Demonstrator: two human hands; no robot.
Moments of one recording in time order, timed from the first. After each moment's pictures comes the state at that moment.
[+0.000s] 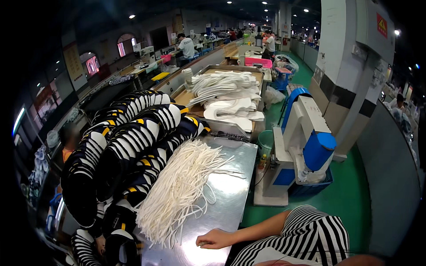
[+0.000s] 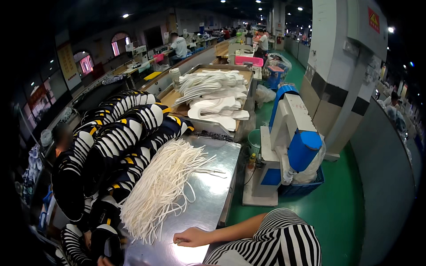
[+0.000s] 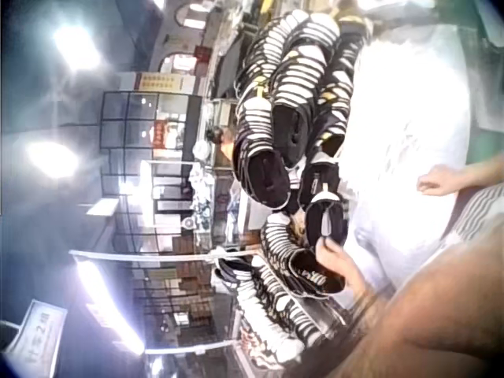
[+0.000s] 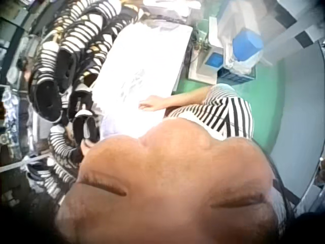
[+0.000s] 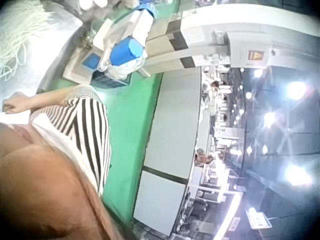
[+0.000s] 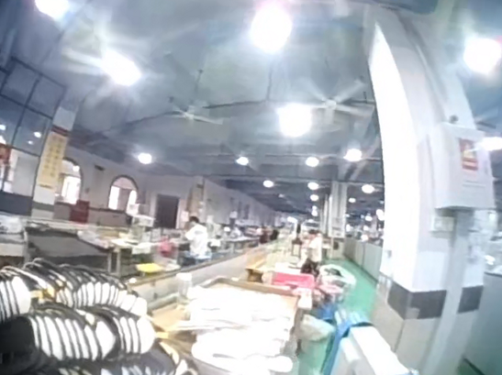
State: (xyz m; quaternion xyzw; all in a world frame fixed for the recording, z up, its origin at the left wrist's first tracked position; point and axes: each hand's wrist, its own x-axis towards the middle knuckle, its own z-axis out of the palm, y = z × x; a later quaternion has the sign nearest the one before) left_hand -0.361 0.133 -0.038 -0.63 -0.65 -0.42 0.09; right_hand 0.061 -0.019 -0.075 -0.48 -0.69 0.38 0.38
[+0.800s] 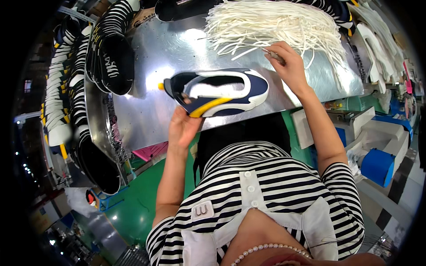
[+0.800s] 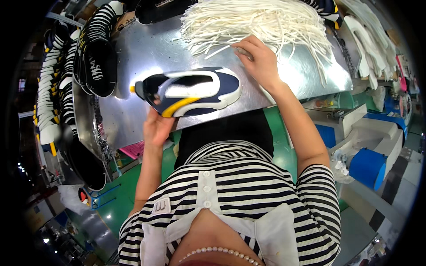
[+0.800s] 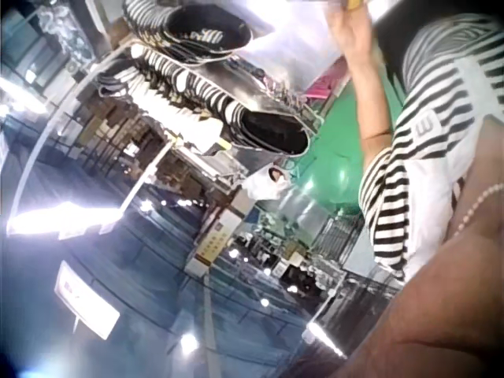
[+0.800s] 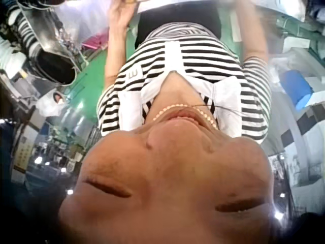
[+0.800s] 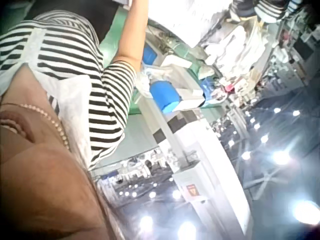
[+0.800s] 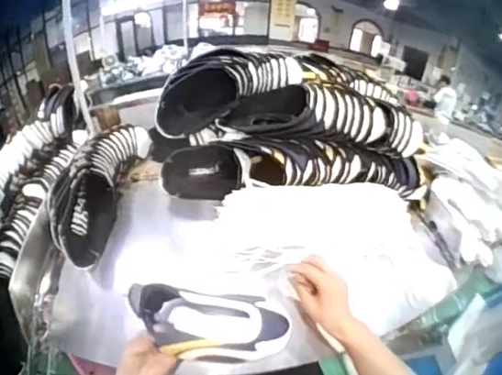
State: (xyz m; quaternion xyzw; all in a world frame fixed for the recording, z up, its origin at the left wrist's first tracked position) left_hand -0.232 -0.092 -0.060 -0.05 -0.18 -0.64 -0.74; right_hand 0.070 0.048 -0.024 -0.46 -0.75 0.23 0.42
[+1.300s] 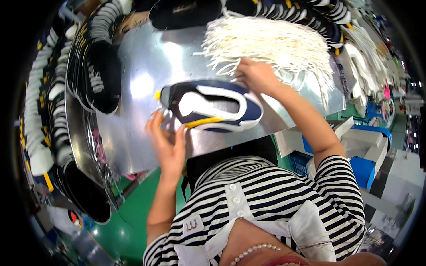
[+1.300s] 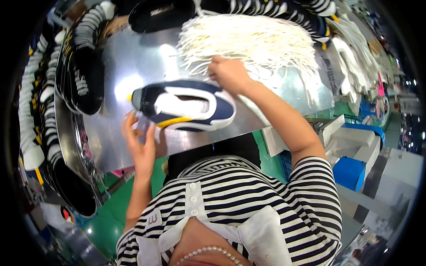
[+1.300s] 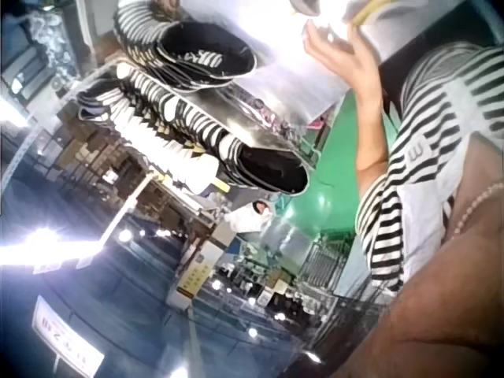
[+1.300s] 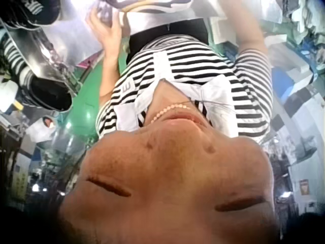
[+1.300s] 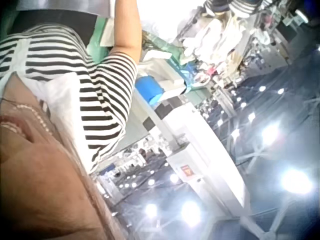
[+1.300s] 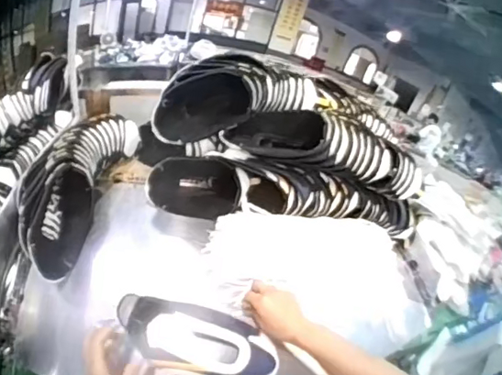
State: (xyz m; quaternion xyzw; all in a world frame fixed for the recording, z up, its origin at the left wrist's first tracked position) left_hand -0.242 -0.078 -0.023 -0.57 -0.66 -0.46 -0.17; right_hand 0.019 0.099 -0.013 -0.43 -0.90 0.08 0.04
